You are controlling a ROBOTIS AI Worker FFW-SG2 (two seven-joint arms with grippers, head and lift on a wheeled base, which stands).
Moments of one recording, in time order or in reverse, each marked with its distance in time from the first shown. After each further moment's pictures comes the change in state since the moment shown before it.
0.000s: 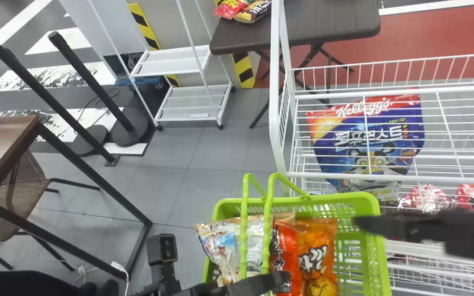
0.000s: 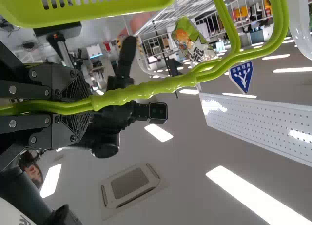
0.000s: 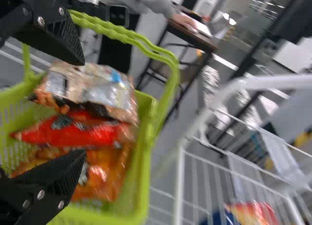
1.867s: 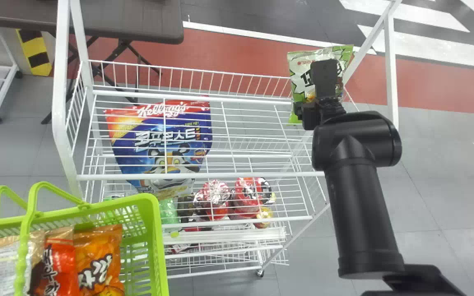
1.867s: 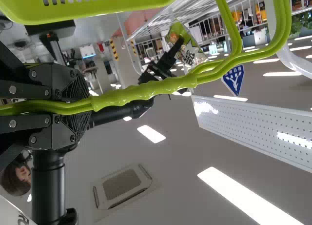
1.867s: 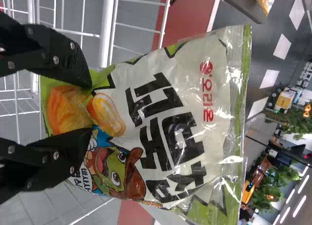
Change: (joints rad) left arm 0.009 0.005 0.032 0.029 0.015 -0.006 -0.016; right arm -0.476 0.013 -0.009 0.841 1.093 -0.826 -0.290
